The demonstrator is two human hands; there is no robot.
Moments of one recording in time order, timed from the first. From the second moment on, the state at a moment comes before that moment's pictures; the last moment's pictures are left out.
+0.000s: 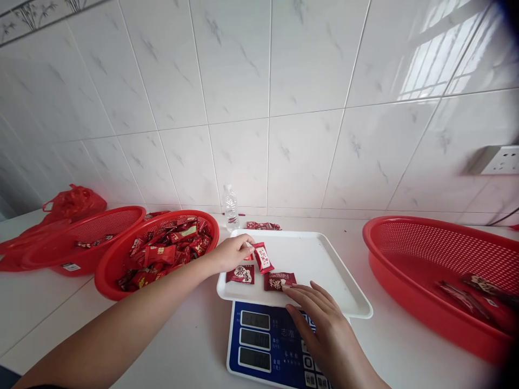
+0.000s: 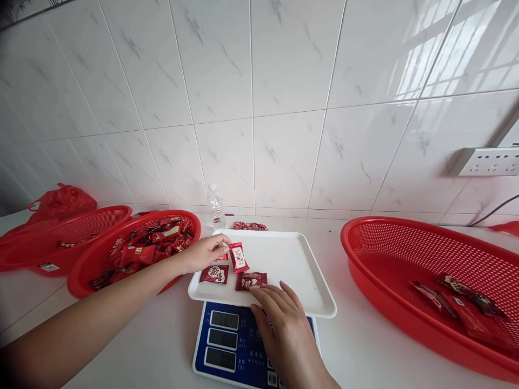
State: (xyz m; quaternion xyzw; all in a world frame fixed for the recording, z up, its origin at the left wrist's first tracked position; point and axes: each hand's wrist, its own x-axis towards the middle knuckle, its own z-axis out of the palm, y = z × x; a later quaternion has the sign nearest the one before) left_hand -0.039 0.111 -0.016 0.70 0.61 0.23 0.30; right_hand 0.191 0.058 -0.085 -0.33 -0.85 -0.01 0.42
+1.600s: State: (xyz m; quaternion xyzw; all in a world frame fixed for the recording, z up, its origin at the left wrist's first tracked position) left_hand -0.154 0.109 -0.041 0.70 0.71 -0.01 0.08; right_hand 0.191 0.062 -0.096 -0.31 -0.85 -0.03 0.42
